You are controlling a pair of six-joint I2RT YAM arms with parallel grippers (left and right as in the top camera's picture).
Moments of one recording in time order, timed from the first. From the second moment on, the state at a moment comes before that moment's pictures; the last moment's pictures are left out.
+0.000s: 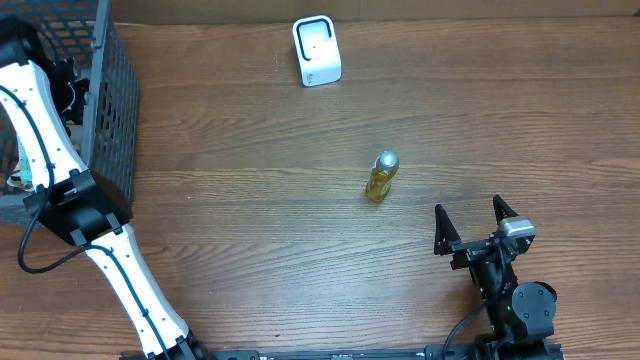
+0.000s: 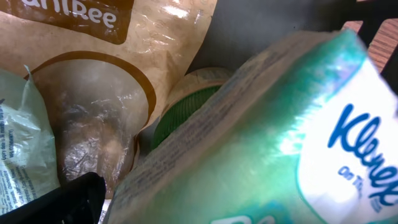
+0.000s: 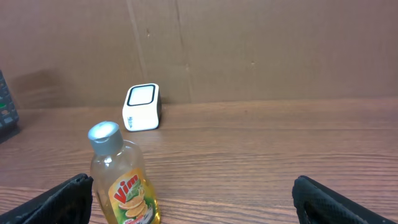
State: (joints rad) left arm 0.46 2.69 2.90 -1.68 0.06 0.09; right arm 0.12 0.01 0.02 -0.03 -0.06 0.12
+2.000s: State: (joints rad) left arm 0.45 2.69 2.82 -1.55 0.07 0.09; right arm 0.12 0.01 0.02 -0.03 -0.06 0.12
